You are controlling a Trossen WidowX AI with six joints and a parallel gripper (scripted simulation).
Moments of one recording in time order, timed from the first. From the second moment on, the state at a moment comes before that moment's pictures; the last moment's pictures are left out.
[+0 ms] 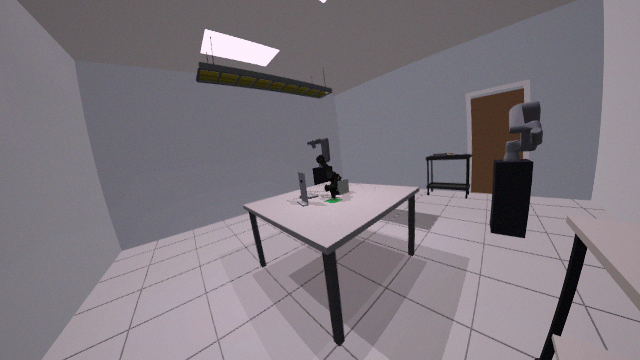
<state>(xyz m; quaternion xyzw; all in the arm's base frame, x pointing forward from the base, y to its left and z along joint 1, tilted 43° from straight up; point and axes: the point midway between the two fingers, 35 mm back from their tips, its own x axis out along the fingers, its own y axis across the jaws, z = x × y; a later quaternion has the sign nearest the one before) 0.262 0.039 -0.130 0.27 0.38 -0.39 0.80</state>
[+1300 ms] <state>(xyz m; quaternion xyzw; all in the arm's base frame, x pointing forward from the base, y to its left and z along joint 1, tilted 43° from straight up) 0.252 0.062 -0.103 0.27 0.38 -0.39 0.80</state>
